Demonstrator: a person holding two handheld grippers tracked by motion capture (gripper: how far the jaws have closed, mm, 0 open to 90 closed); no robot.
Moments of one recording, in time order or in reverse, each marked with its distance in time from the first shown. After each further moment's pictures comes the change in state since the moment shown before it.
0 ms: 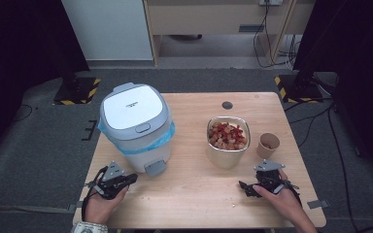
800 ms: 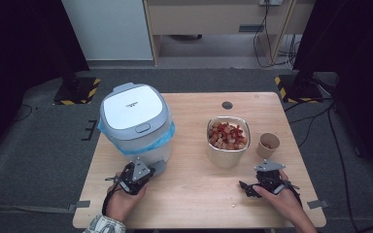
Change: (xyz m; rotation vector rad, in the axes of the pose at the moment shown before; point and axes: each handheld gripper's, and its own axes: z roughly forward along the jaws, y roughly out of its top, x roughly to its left) left arm -0.037 0.031 0.045 0.011 0.099 0.189; right arm 0.000 -0.001 -0.001 0.000 -0.005 0.002
